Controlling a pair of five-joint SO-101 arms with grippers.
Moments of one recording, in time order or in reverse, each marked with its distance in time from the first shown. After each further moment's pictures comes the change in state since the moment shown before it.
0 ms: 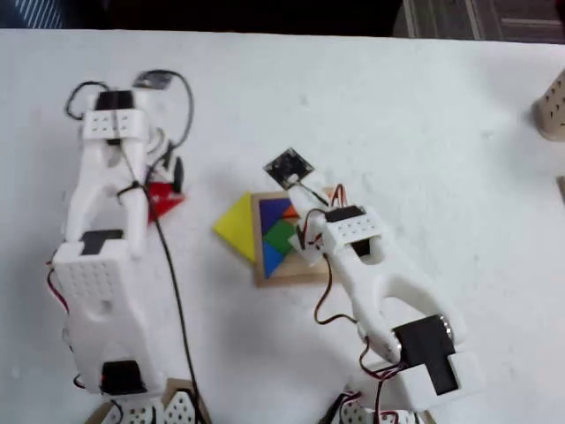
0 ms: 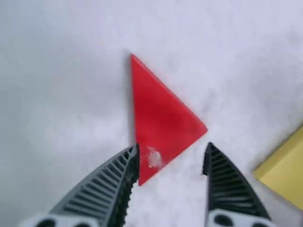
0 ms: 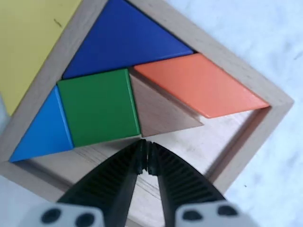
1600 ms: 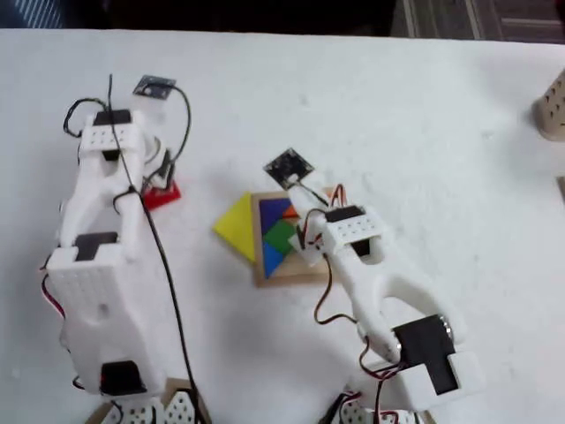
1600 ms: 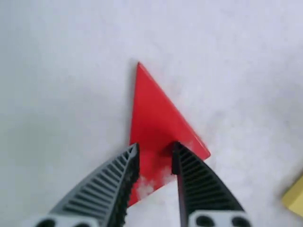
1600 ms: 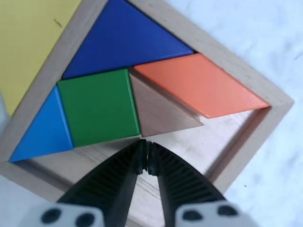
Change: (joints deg) left arm -0.6 -1.7 12.8 -16.2 -6.7; right arm 0.0 0.0 0.0 0.0 0.0
